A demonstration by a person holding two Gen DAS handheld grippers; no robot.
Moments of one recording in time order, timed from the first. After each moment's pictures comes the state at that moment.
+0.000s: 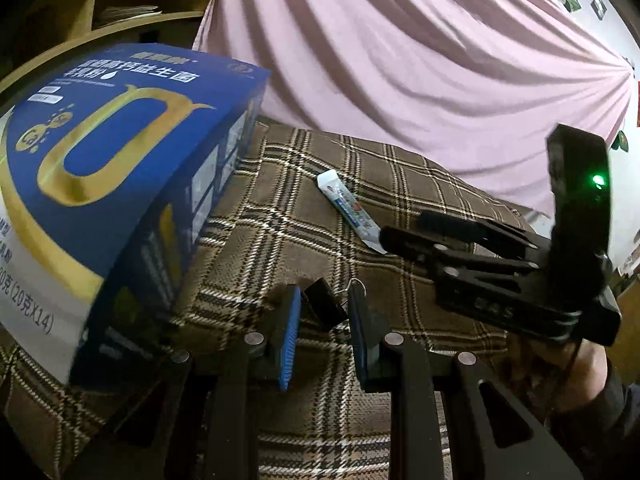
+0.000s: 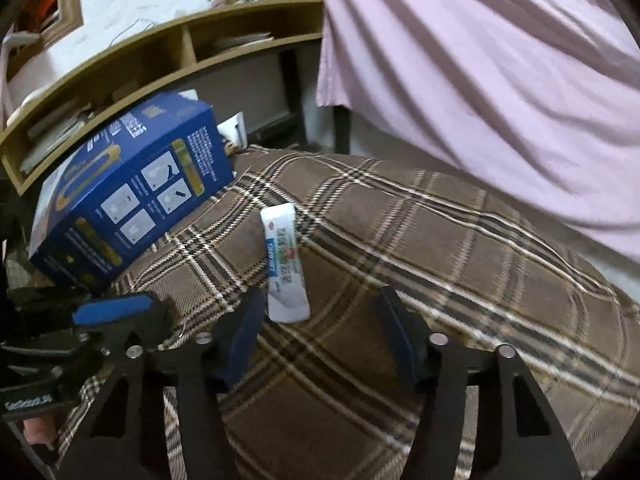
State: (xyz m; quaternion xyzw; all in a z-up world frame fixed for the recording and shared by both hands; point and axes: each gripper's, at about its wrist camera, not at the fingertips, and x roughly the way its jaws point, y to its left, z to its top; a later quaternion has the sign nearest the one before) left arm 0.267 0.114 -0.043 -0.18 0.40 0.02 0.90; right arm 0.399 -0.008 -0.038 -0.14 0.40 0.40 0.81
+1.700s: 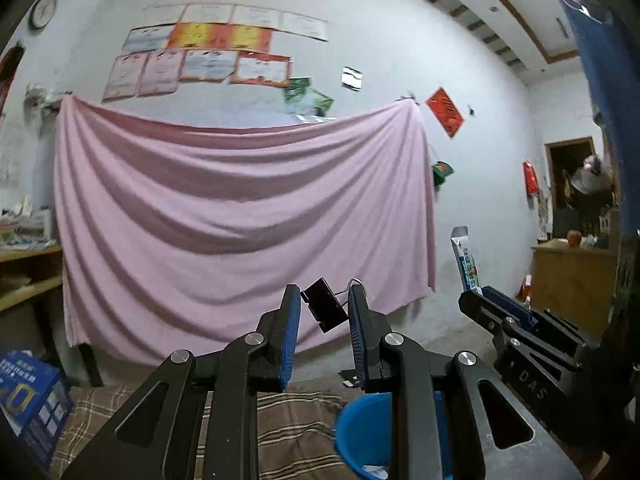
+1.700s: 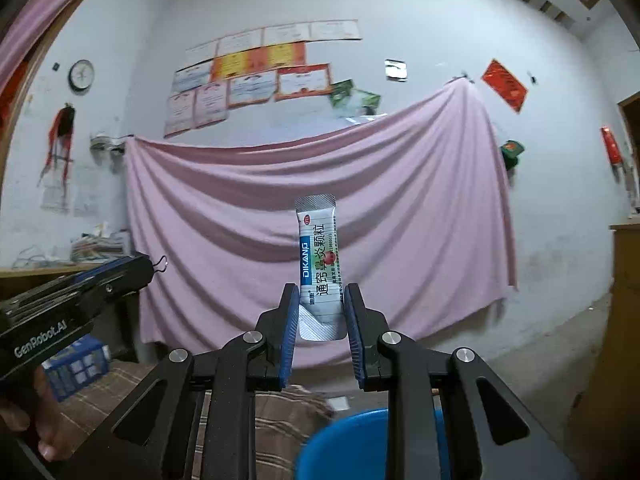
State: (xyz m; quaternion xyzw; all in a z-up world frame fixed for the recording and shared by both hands) left arm 0.173 -0.190 0.119 0.01 0.01 -0.17 0.98; right arm 0.191 -0.332 0.110 0.03 -0.01 0.07 1.00
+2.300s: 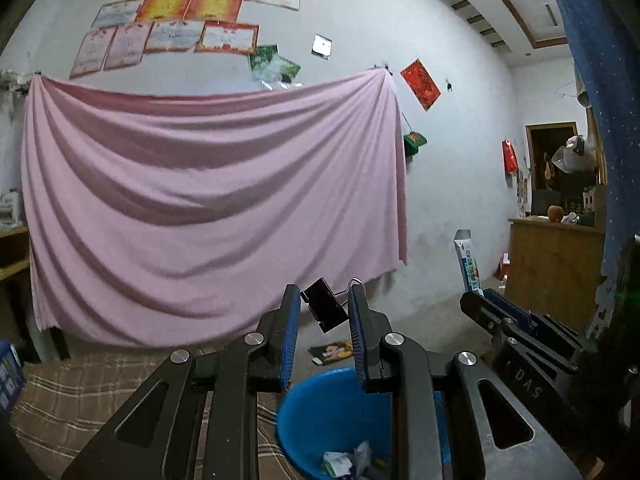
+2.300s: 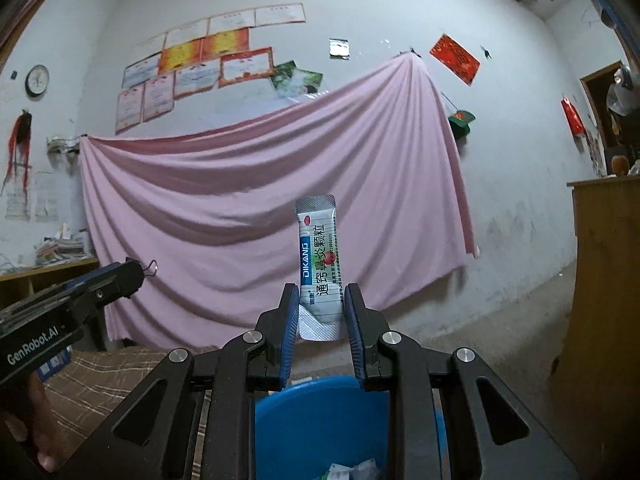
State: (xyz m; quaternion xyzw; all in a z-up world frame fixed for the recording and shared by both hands) left arm 0.209 -0.269 0.081 0.01 0.06 -0.22 0.97; right arm 0.192 -0.399 0.068 0.07 0.03 0.01 1.00
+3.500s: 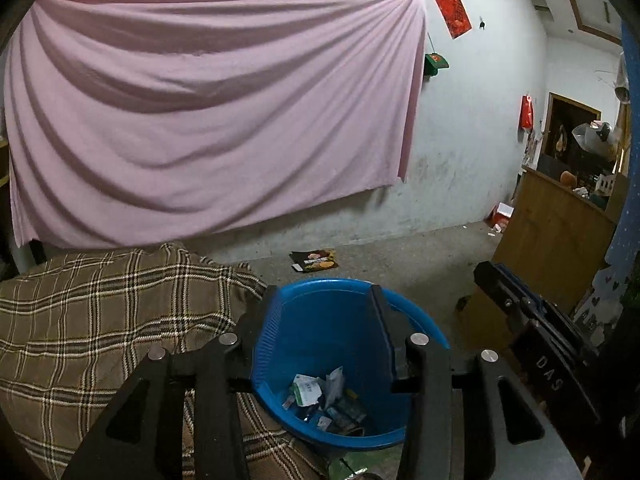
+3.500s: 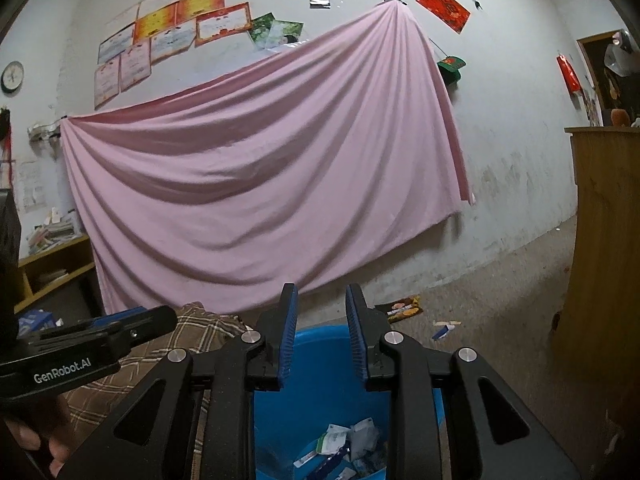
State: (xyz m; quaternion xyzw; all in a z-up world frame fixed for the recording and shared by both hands) left arm 0.274 -0.279 0.056 -0.02 0.25 -0.22 0.94; right arm 0.218 -0.426 0.043 0.09 0.12 0.00 0.99
